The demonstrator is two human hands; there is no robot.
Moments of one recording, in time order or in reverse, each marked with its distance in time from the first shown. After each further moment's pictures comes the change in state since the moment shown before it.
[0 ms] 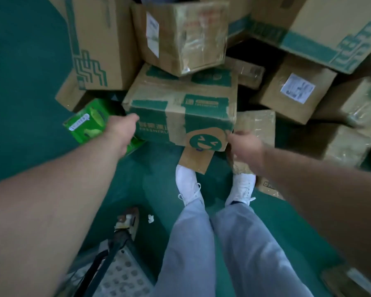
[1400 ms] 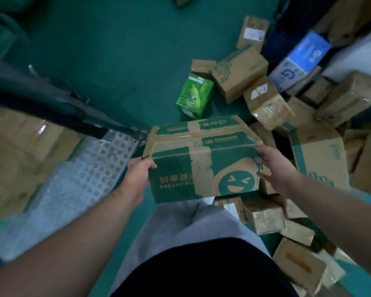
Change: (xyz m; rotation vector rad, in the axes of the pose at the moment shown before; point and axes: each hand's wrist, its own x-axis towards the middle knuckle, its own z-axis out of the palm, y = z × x) left_hand -0.513 -0.236 -0.087 -1.144 0.206 -0.288; right_hand -0.345 -0.001 -0.114 -0.484 -0.272 -0.411
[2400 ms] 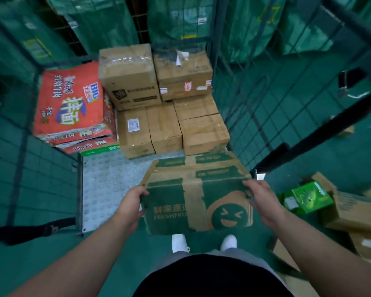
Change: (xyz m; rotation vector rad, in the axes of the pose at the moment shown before) left_hand -0.101 -0.225 -0.520 -0.877 0.383 0.024; right_hand -0.269 0.080 0.498 -0.572 -0.412 -0.435
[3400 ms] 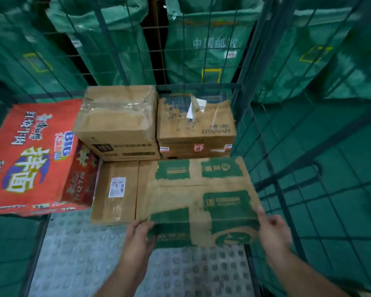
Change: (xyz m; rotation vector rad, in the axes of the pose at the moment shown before) left_hand 0.316 0.180 0.196 -0.345 0.162 -0.063; right_hand 0.394 -0.225 0.107 -0.397 0.353 -0.141
